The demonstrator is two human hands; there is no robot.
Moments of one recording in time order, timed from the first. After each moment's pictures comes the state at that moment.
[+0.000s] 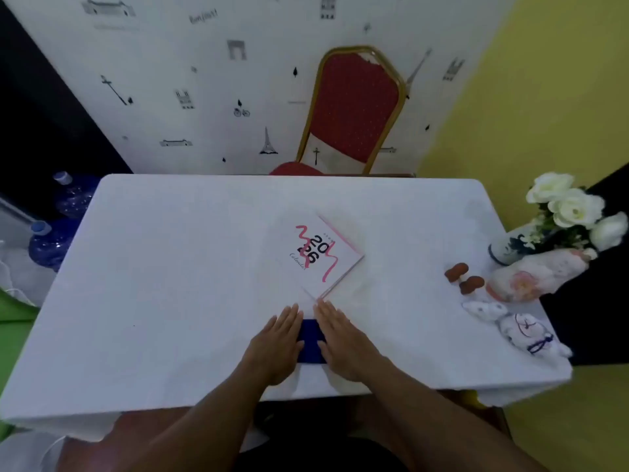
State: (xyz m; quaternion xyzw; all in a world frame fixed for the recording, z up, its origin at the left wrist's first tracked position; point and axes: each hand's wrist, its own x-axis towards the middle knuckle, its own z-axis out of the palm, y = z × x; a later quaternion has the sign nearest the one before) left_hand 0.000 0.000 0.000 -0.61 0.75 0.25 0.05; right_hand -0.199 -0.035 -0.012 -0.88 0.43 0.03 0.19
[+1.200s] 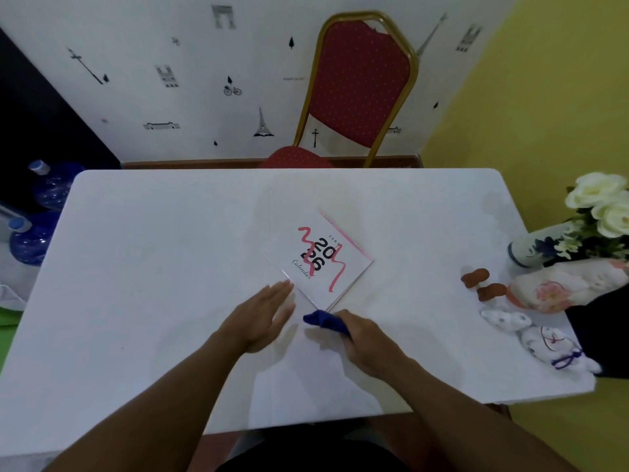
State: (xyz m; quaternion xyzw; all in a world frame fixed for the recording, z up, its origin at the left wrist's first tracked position) left_hand 0.065 -0.091 0.005 -0.60 0.73 0.31 -0.04; right_hand -0.202 -0.089 0.018 -0.77 0.50 -0.05 0.38
